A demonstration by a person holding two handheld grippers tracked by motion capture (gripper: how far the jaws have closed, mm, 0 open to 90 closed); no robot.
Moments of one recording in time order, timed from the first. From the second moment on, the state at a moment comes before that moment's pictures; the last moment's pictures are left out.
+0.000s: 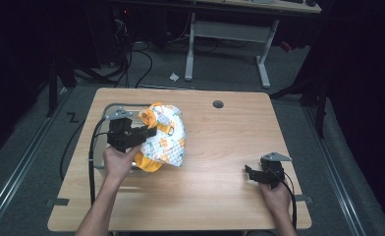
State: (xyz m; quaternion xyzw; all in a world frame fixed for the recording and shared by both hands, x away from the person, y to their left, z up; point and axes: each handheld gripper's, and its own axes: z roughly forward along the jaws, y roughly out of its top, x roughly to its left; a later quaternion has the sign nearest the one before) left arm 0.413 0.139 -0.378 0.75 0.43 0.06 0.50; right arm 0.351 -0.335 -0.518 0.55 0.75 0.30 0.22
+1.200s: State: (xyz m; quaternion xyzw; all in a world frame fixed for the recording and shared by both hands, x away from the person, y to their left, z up) left arm 0.421 0.189 -0.372 0.73 0.48 0.11 0.48; right arm 0.351 -0.335 -0.518 0.55 0.75 0.30 0.22
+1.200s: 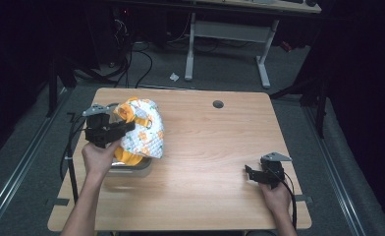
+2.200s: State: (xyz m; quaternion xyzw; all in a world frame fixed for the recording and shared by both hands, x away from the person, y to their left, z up) left arm 0.440 0.206 -0.392 0.74 0.49 0.11 0.44; right arm 0.351 -0.335 -0.518 0.55 0.75 0.30 0.22
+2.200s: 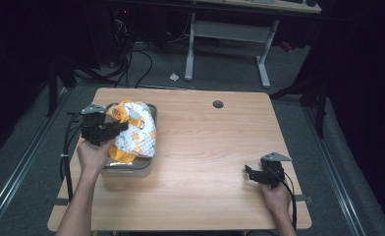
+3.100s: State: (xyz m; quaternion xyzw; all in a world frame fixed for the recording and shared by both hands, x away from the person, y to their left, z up) left arm 0.451 0.212 -0.416 0.74 0.51 0.11 0.41; right arm 0.351 -0.335 -0.518 0.55 0.75 0.30 0.22
